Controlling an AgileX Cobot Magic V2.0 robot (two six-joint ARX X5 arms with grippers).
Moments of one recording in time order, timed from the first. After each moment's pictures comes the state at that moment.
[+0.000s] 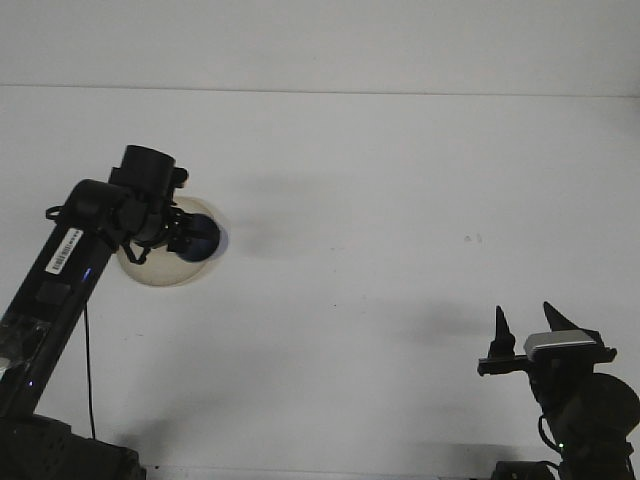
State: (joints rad) left arm -0.17 1.57 1.67 -1.10 -0.03 -0.03; right arm 0.00 0.35 0.61 -0.51 -0.10 -0.04
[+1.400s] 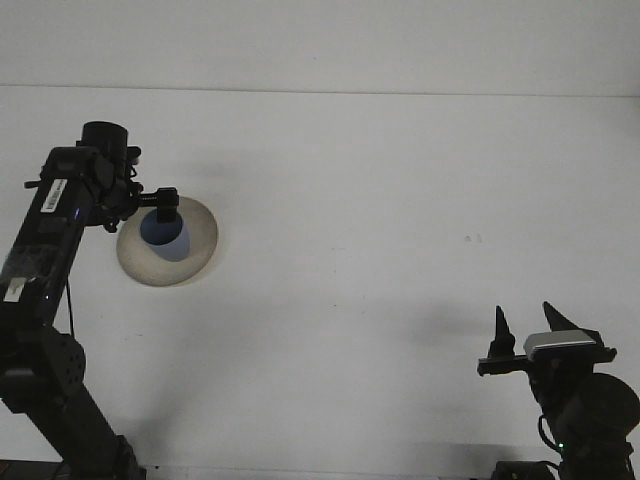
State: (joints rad) left arm 0.06 1.85 1.82 -1.07 -0.03 -0.02; right arm 0.00 0.35 0.61 -0.51 -0.10 -0.04
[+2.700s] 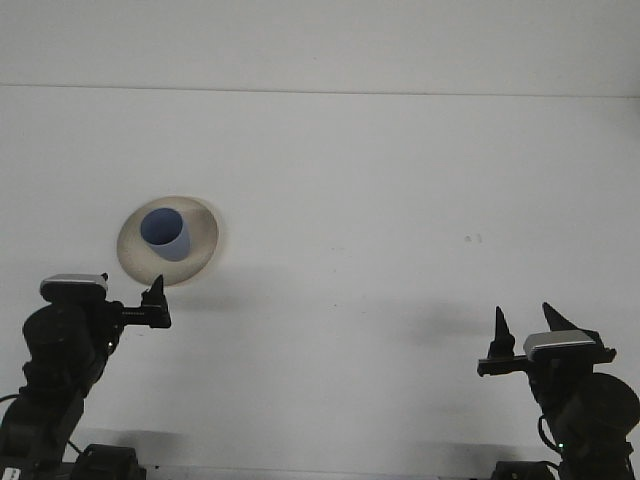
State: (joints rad) left arm -0.07 0.60 0.72 -0.41 -0.03 -0.06; right arm 0.00 0.35 0.61 -0.52 -0.10 -0.04
